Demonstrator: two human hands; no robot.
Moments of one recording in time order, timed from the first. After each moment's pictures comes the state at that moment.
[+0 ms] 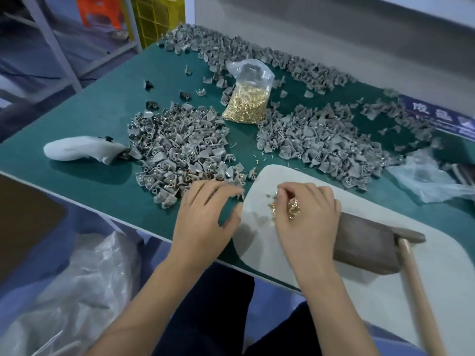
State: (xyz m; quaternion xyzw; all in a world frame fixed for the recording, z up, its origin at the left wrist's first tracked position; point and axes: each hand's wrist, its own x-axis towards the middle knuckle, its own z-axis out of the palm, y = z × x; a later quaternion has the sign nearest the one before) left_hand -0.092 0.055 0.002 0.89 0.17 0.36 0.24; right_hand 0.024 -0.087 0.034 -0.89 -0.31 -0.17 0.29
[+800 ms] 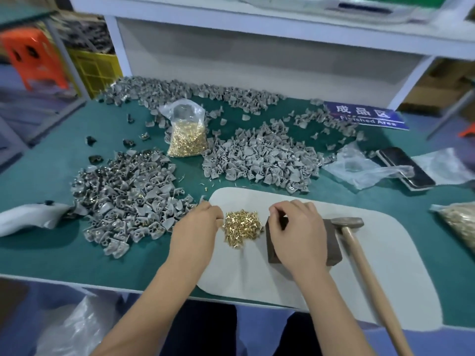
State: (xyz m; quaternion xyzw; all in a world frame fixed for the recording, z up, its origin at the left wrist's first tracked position) left_hand -0.018 0.031 0.024 0.96 0.19 0.08 0.21; right_hand 0.065 -0.155 0.028 -0.92 -0.22 -0.16 0.29
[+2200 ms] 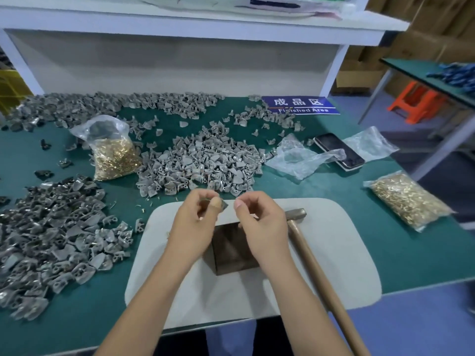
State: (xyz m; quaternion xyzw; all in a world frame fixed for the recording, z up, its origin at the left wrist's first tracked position) left_hand 0.062 -0.039 0.043 0.79 0.13 0.17 0.58; right_hand 0.093 -0.178 0.040 -0.75 -0.11 -0.06 0.65
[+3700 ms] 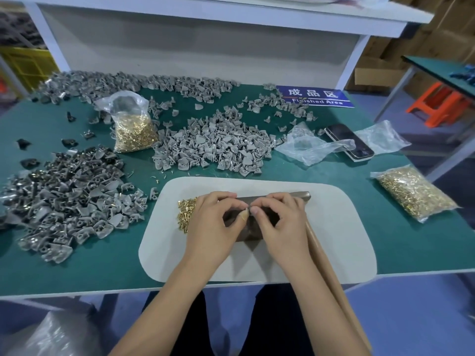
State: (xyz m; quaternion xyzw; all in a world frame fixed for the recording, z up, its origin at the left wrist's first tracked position) left_hand 0.013 -0.074 0.019 0.89 0.10 0.21 0.40; right_hand 0.057 -0.222 0.031 -0.87 -0.16 -0.12 0.45
